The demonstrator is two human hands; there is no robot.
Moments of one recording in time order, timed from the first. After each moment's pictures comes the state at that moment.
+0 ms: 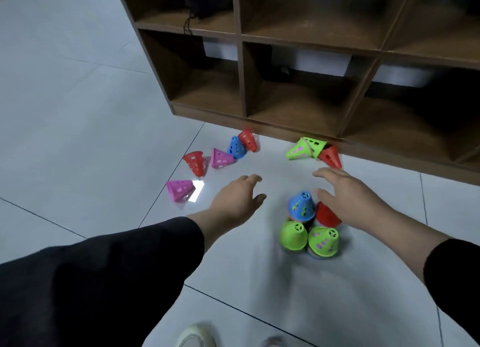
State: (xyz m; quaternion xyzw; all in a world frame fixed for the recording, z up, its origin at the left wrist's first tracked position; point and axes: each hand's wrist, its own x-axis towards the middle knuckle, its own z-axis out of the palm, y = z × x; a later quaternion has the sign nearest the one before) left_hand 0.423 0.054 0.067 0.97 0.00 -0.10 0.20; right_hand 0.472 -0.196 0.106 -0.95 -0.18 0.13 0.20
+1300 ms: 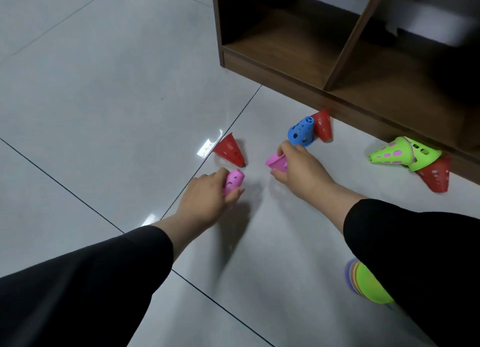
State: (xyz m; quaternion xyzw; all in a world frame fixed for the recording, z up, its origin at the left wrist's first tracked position) left_hand 0.412 0.258 -0.052 0.96 0.15 -0.04 0.21; right_hand 0.558 0.074 -0.026 -0.93 -0.26 0.20 0.18
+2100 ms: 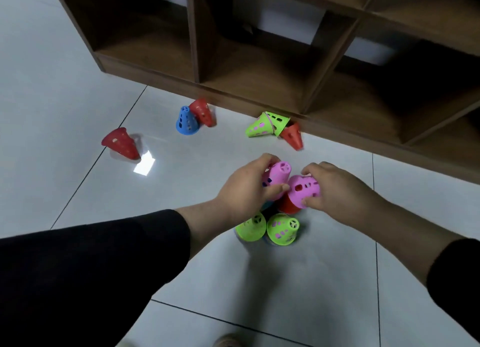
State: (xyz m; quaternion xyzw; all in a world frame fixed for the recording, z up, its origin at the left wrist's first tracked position) left_hand 0.462 -0.031 0.044 0.87 -0.07 -0.07 0.48; right_hand 0.492 -0.240 0.089 -0.97 -0.16 0.19 0.06
